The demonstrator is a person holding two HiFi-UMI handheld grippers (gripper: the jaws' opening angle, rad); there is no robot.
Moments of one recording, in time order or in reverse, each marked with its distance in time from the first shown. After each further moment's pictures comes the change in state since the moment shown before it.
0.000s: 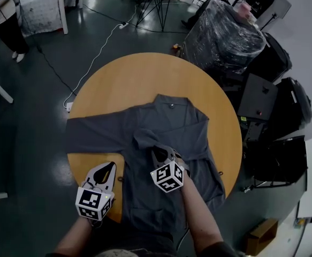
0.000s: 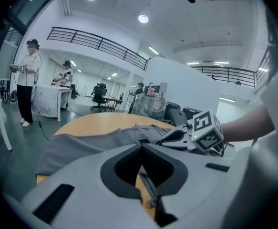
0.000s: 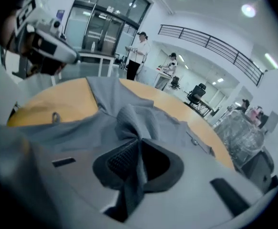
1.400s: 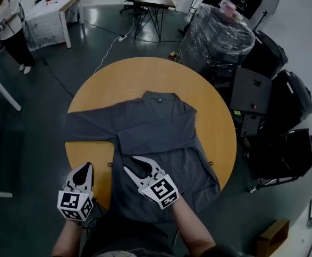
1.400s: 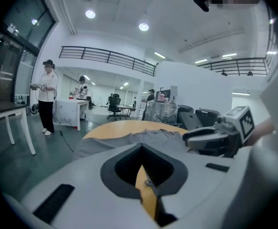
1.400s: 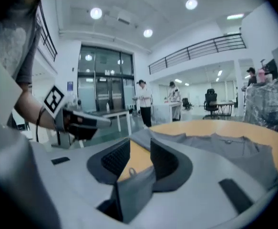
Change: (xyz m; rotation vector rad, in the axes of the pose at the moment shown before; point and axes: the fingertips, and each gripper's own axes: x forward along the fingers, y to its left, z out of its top) left arm -0.093 -0.029 -0.005 0.023 -0.085 0.217; right arm -0.147 0.088 0.060 0.362 -0.567 0.292
